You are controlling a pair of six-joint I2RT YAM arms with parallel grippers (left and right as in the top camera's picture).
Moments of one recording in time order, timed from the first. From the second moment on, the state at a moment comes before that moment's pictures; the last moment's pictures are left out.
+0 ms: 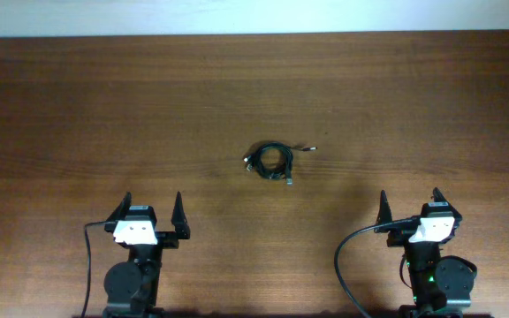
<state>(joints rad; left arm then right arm) -0.06 0.01 0.01 -0.07 -0.06 -0.05 -0.03 0.01 0.01 -0.07 -0.05 -0.06</state>
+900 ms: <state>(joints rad) -0.06 0.01 0.01 0.00 0.36 -0.05 -0.03 0.01 0.01 -0.07 -0.05 -0.06</state>
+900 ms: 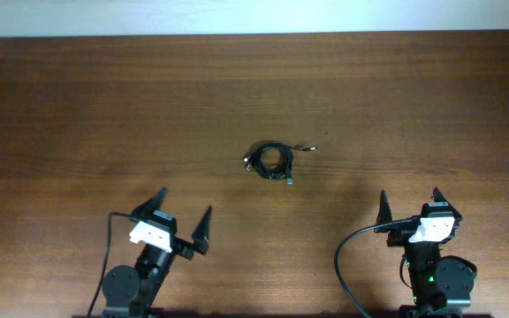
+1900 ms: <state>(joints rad) -0.05 0.96 1.16 -0.79 0.49 0.09 -0.03 0.01 0.01 -0.07 -0.05 -0.06</state>
